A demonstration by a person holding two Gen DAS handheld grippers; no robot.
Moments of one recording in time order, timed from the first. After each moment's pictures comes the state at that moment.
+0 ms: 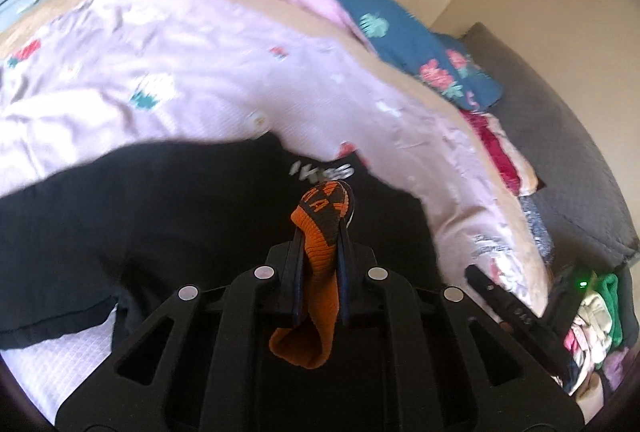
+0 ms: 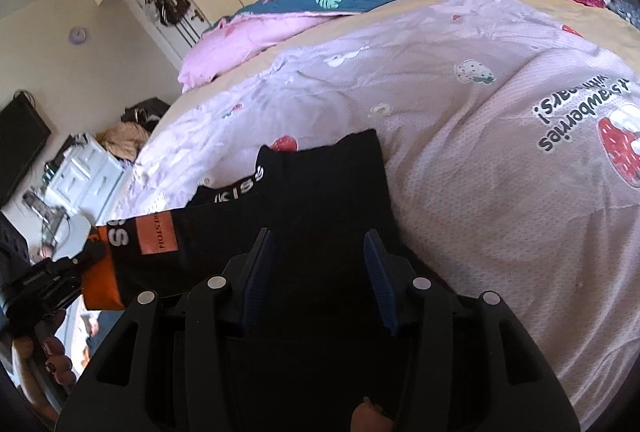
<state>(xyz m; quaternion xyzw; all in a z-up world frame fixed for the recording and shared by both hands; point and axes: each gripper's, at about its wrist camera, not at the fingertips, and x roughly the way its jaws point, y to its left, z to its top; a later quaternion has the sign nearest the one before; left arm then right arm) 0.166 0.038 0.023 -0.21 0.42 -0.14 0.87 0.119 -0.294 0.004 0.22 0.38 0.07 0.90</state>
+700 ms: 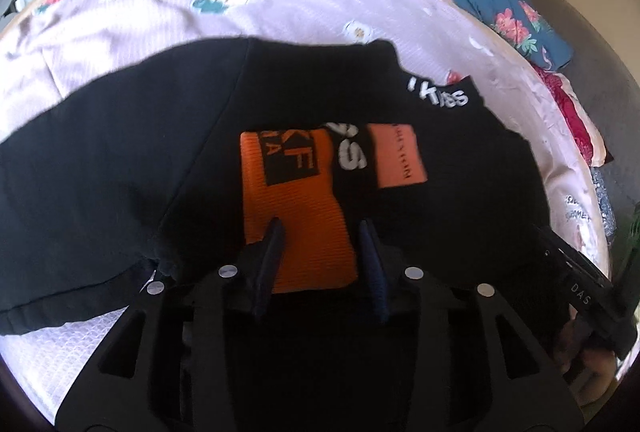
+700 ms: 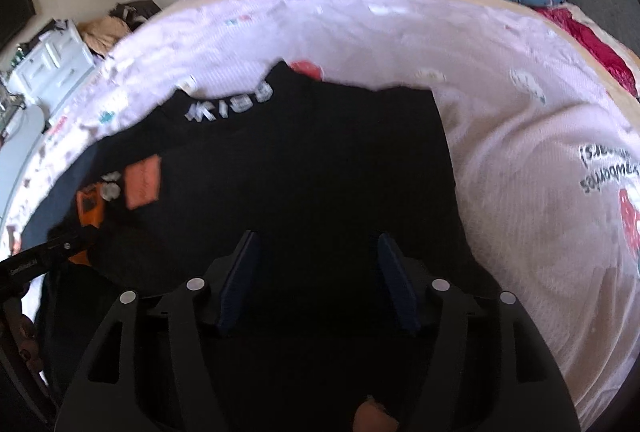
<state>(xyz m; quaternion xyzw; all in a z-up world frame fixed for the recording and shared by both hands) 0.174 0.057 -0.057 -0.15 0.50 -0.05 0.85 0.164 -0.220 -0.044 0.04 0.46 0.06 0.88</state>
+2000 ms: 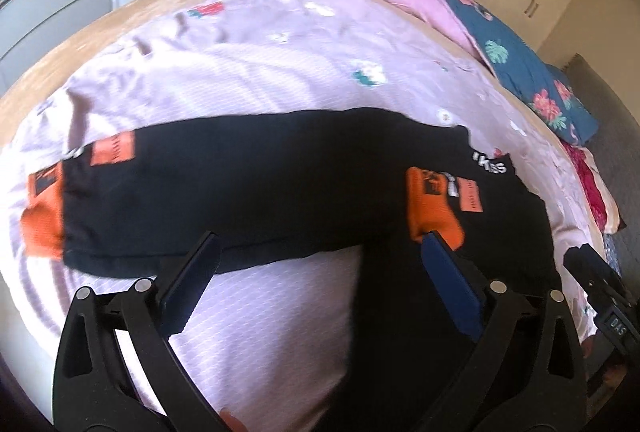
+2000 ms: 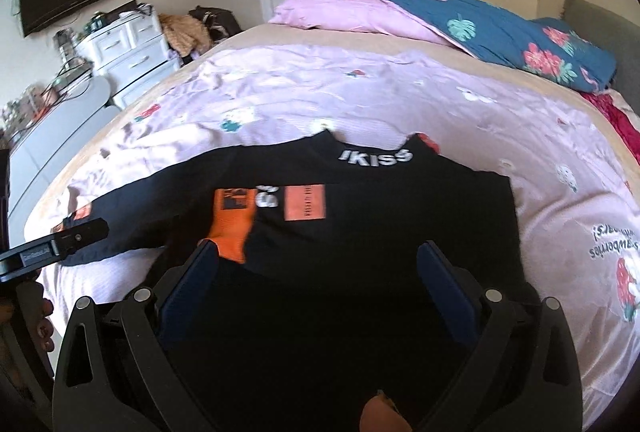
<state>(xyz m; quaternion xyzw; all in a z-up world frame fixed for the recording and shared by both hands) 0.065 0.172 0.000 -0.20 0.42 0.06 0.88 0.092 -0.111 0.041 -0.03 0.37 0.17 0.91</state>
